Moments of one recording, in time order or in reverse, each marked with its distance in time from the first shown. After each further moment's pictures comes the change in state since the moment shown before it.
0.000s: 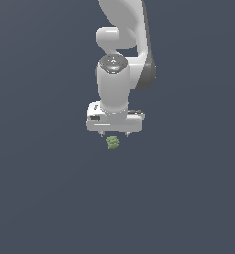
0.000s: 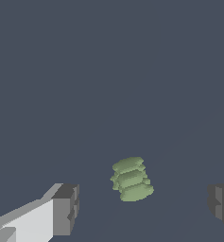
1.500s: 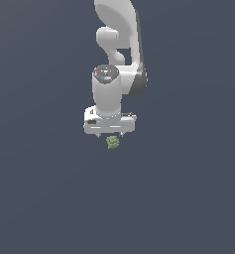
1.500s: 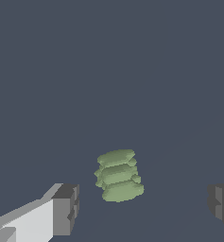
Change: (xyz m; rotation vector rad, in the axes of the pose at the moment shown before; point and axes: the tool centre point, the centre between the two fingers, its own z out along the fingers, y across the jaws) arm -0.020 0.021 0.034 0.001 -0.010 -0.077
